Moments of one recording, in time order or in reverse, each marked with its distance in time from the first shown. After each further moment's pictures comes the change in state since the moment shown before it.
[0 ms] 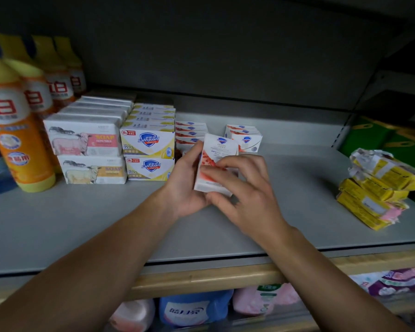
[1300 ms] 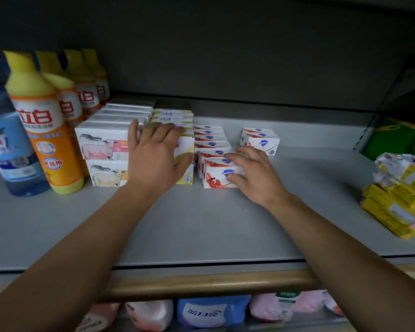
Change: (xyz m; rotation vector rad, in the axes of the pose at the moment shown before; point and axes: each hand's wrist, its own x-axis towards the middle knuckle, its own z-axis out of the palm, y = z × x) left_hand -0.044 0.071 -0.040 2.299 0.838 0.753; right_hand 0.025 0.063 0.041 -0.072 -0.557 0.422
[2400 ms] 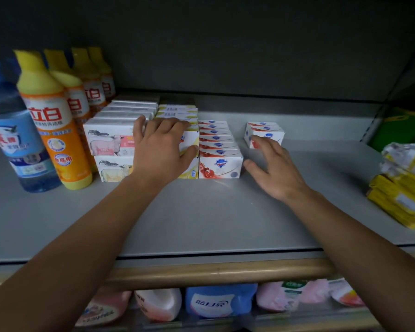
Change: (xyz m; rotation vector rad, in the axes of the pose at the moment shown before) left_hand 0.003 -0.004 -0.001 0.033 -0.045 -0.008; right_hand -0.013 0.010 -0.013 0.081 0.061 0.156
